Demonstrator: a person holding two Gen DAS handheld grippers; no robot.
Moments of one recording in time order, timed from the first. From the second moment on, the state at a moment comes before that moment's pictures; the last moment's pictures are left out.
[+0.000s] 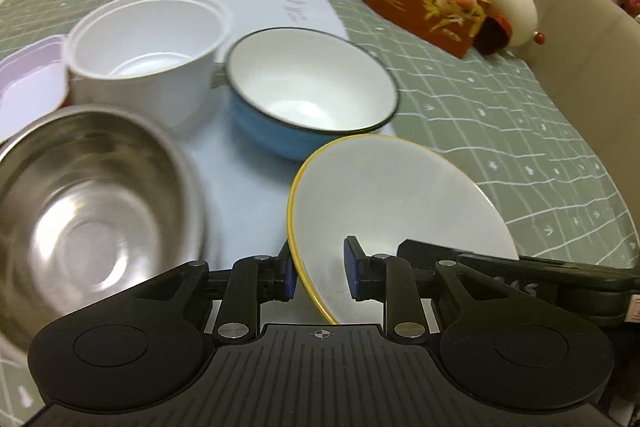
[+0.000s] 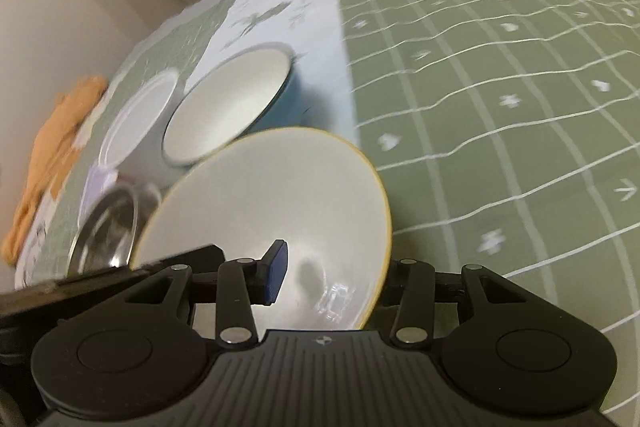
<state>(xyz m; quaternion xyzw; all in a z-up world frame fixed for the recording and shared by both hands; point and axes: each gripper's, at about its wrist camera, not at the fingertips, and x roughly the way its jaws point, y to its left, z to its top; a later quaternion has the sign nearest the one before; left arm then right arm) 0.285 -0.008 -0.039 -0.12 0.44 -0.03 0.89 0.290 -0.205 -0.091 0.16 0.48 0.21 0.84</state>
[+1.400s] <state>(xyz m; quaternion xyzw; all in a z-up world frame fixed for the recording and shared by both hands) 0.259 0.046 -0.017 -0.20 0.43 -0.04 0.88 0.275 -0.202 -0.093 0.16 0.47 0.23 0.84</state>
